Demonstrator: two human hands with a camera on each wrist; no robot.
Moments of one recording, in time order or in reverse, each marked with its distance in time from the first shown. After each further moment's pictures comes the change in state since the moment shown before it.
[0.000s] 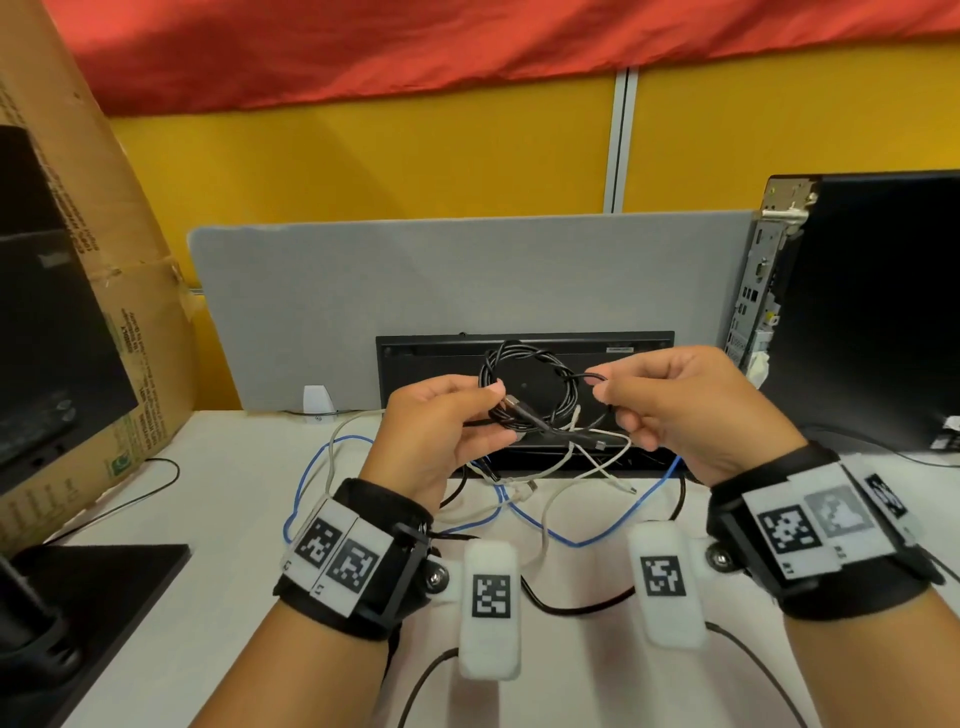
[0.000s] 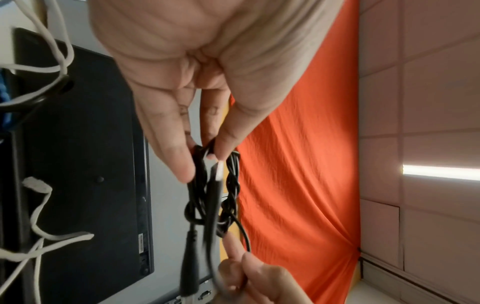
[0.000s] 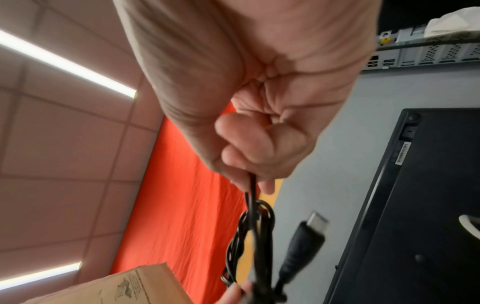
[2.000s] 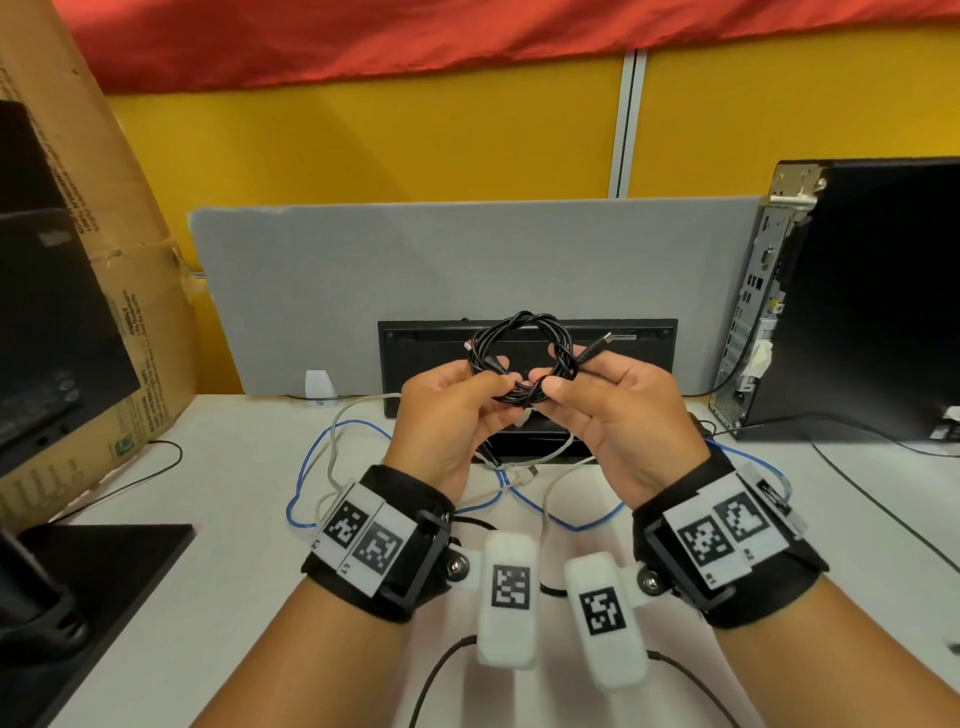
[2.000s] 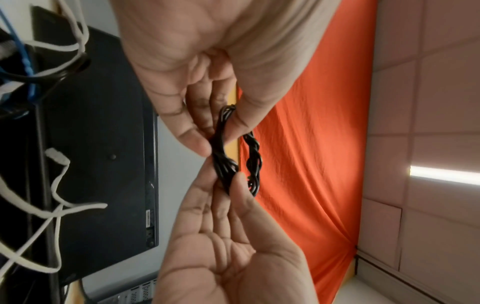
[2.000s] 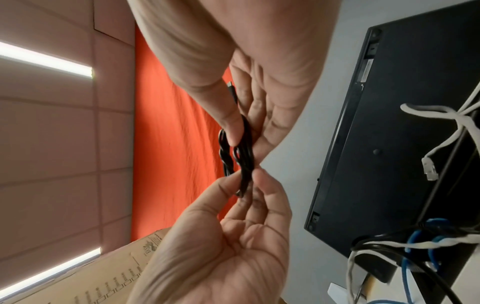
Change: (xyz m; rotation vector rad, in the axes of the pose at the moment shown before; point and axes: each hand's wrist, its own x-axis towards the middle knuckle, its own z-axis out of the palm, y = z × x) left_hand 0.000 -0.012 0.007 -0.101 -0.031 0.098; right_hand -0.011 0.021 0.048 0.525 -0.045 -0.049
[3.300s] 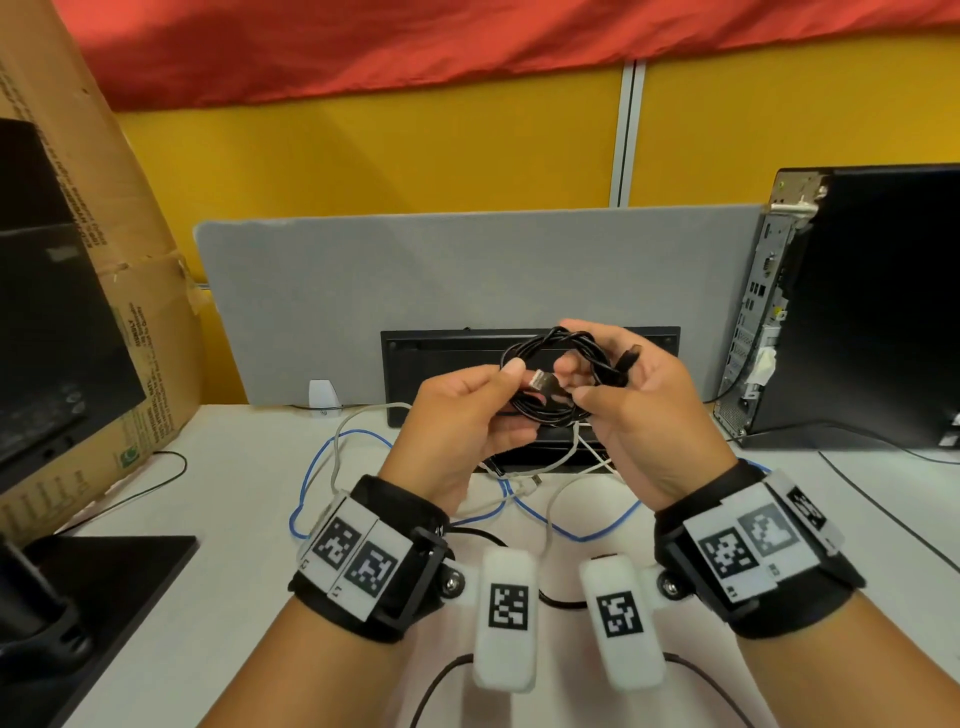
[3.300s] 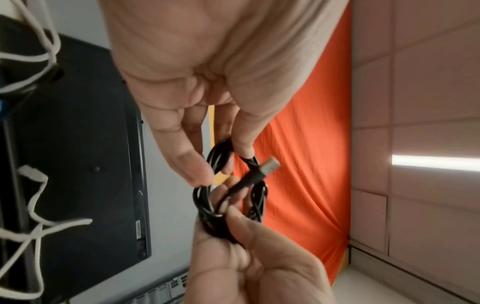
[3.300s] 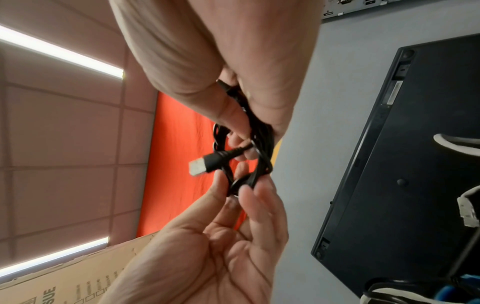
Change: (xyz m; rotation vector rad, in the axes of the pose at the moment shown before) left_hand -0.004 0.005 0.004 0.181 -0.138 0.013; right_hand 0.002 -0.014 -0.002 -0.114 -0.084 -0.107
